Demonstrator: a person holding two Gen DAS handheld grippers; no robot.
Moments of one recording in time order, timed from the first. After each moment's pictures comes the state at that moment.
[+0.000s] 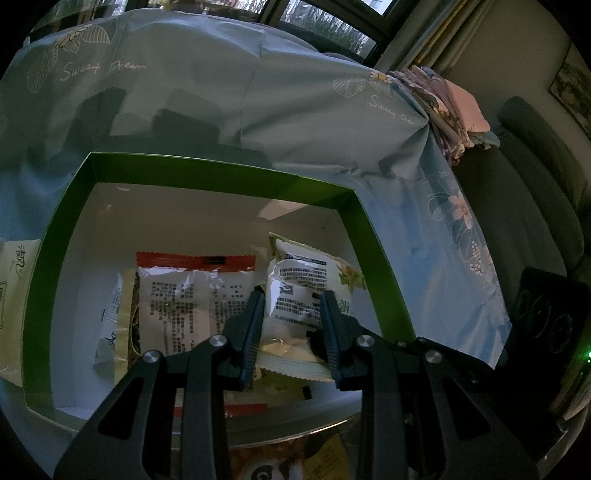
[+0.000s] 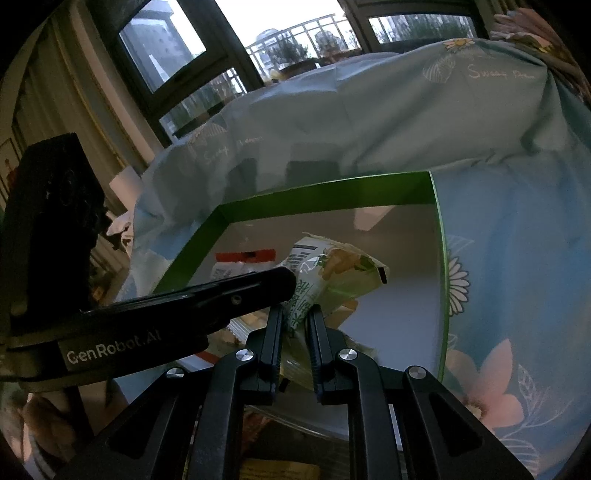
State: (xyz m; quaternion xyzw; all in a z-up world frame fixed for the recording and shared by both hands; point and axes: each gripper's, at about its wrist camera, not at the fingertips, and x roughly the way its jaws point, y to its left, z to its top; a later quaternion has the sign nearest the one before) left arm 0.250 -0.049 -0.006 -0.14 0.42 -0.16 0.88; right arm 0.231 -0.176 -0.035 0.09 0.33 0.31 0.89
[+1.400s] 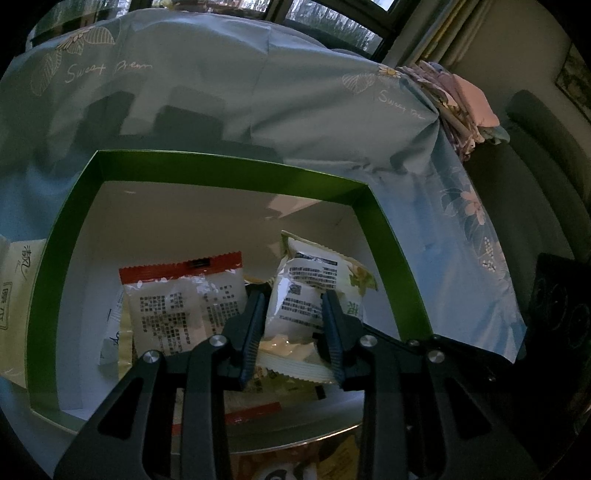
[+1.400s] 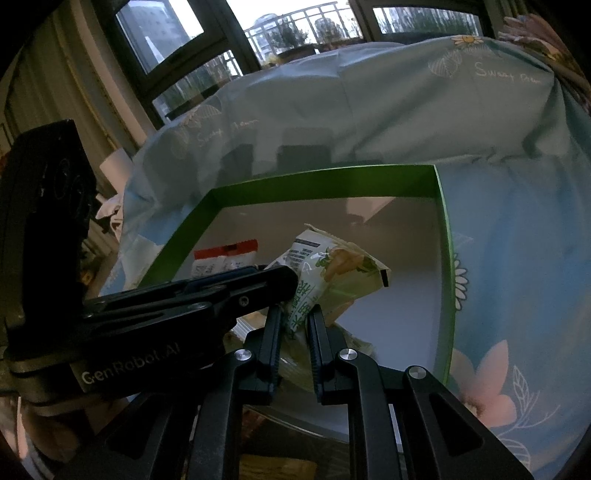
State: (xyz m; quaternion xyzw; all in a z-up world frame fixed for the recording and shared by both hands) left arm 0.250 -0.050 -0.011 -0.13 0.43 -0.14 0.88; right arm 0.234 -0.164 -0.035 0.06 0.36 0.29 0.88
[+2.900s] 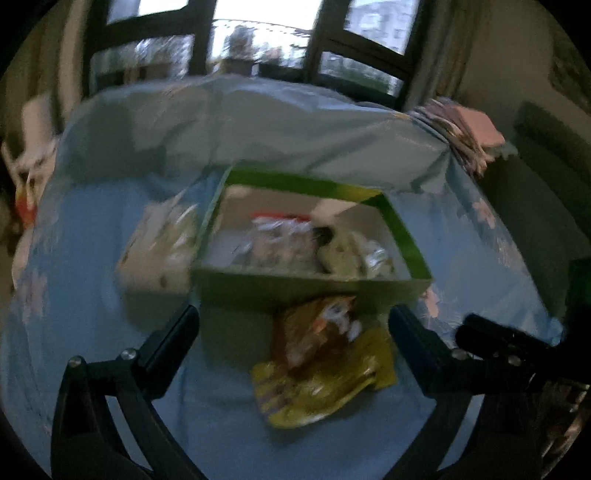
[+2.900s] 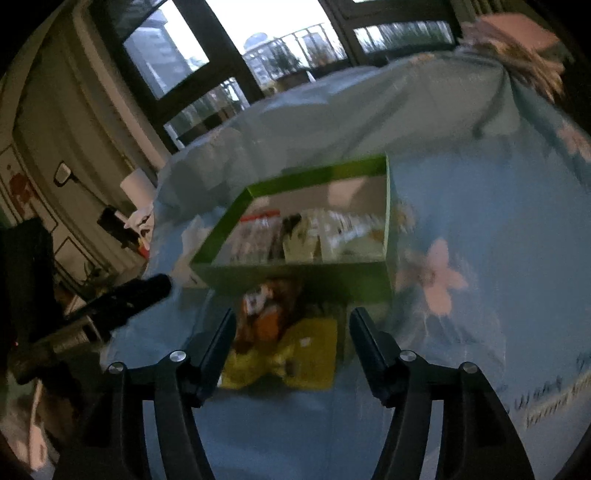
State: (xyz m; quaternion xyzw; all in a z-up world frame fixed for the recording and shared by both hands) left arm 0.087 0.008 0.020 -0.11 0.35 -0.03 0.93; right arm 0.107 -0.236 -0.021 0.12 0.34 0.29 0.89
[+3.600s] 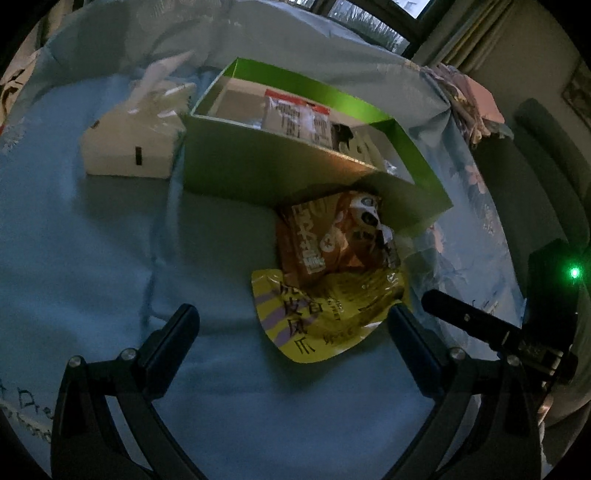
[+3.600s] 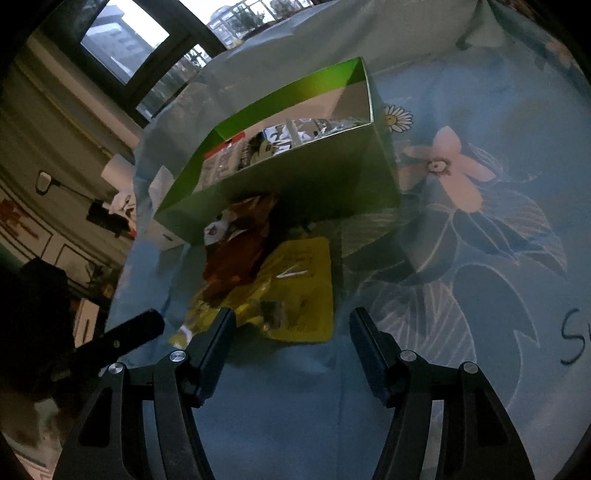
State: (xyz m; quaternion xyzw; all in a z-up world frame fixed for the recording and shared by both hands) left arm 0.086 0.021 -0.058 -0.17 0.45 -0.10 0.87; right arm 0.122 -0.215 -0.096 0.15 0.43 0.27 0.85
